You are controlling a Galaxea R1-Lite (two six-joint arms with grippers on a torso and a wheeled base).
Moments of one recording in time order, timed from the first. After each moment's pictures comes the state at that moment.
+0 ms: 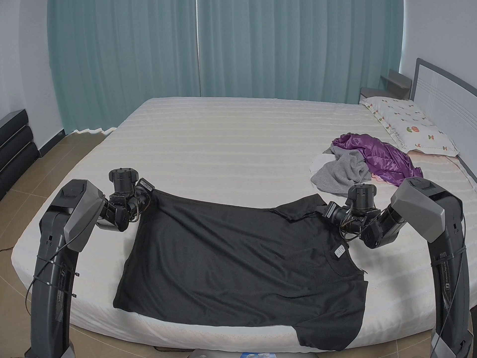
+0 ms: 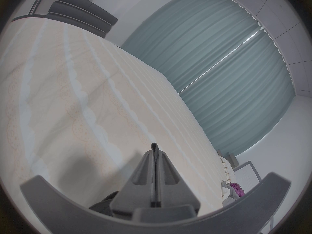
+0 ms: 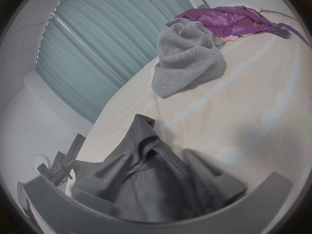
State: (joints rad) left arm -0.01 2.73 -1.74 -0.64 0.02 -0.93; right arm 0.16 2.61 -1.32 -0.80 0.14 0.68
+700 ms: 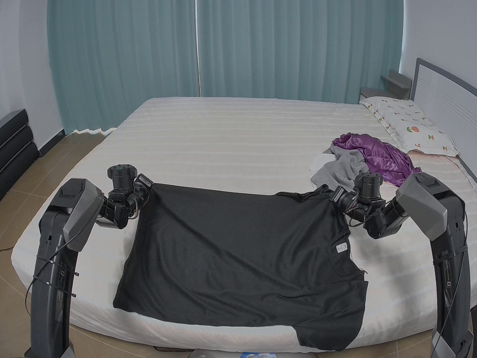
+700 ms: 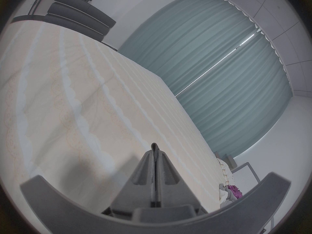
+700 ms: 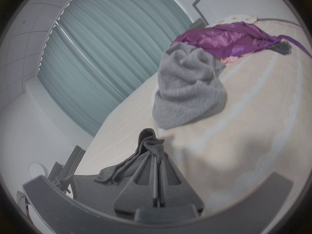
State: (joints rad) left arm 0.00 2.73 -1.77 -0.65 0.03 -0.92; right arm 0.12 2.61 -1.42 -0.83 0.07 0.69
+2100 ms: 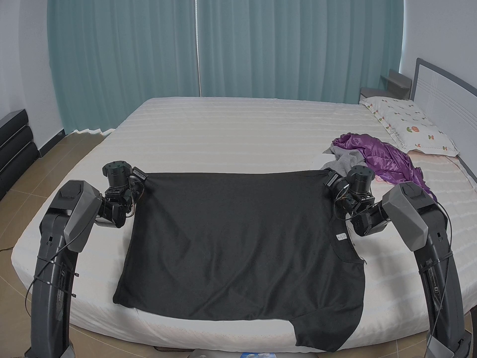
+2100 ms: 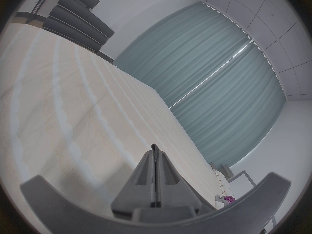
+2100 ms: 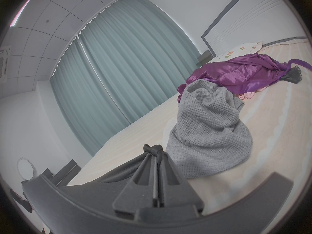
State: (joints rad) left arm 0.02 2.76 -1.82 -0.75 0.06 -0.92; right arm 0.14 2.77 -1.72 -0.97 -0.10 0.61
